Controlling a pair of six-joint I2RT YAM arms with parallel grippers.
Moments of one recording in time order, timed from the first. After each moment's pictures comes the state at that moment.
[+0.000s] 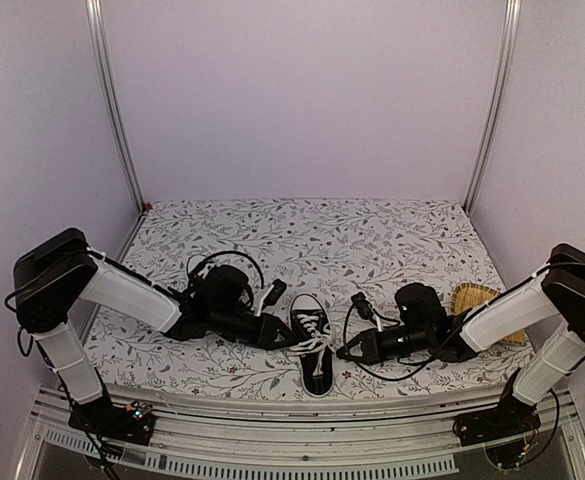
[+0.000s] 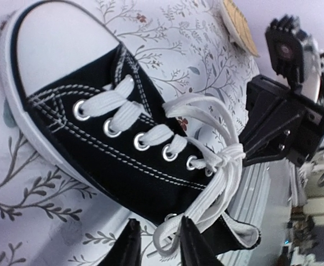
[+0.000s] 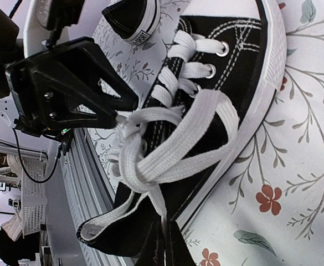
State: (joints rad) left arm -0.88 1.76 0.70 0.40 0.49 -0.64; right arm 0.86 1.59 0.45 0.56 -0.50 0.71
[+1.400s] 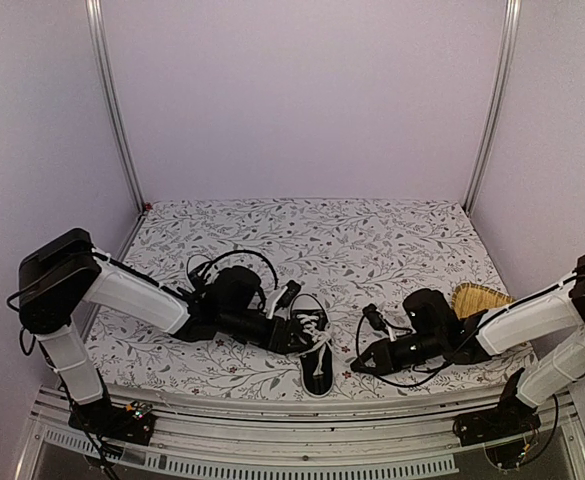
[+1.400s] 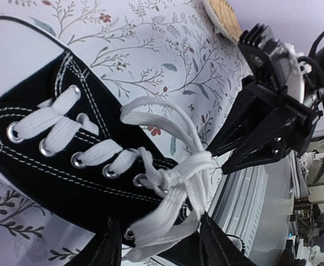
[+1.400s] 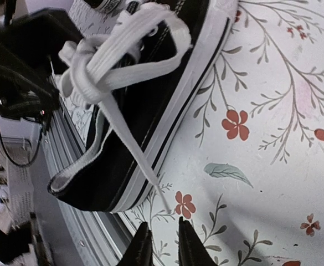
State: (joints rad) left arm -0.94 1.77 0.77 0.38 0.47 -0.62; right arm 0.86 1.44 0.39 0.30 -0.47 0.67
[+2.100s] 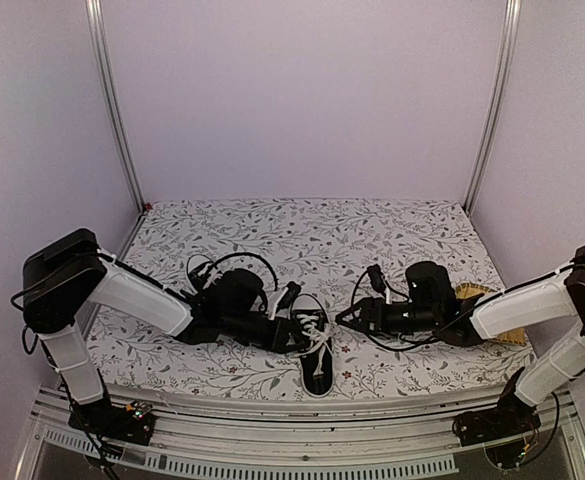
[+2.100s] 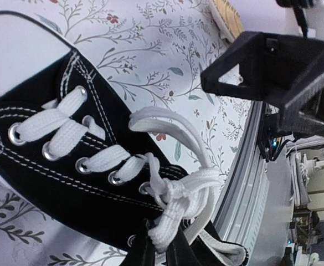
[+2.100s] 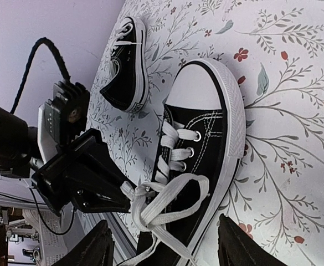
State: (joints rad) left arm -0.95 1.80 0.77 0.41 0.43 -0.66; right arm 0.78 1.47 0.51 0.44 -0.40 0.83
